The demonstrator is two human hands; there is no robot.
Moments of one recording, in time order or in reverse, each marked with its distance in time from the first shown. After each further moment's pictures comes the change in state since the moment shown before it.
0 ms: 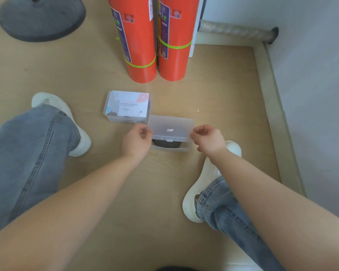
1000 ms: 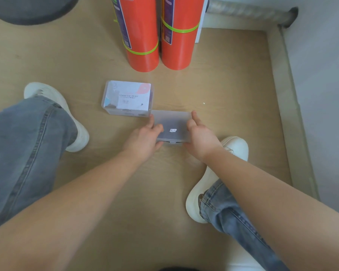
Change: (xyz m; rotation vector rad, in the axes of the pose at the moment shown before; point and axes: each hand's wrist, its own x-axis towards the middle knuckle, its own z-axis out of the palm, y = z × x) left_hand 0.022 -0.013 0.012 0.697 -0.303 0.444; right_hand 0.026 0.006 0.032 -0.901 -0.207 -0.393
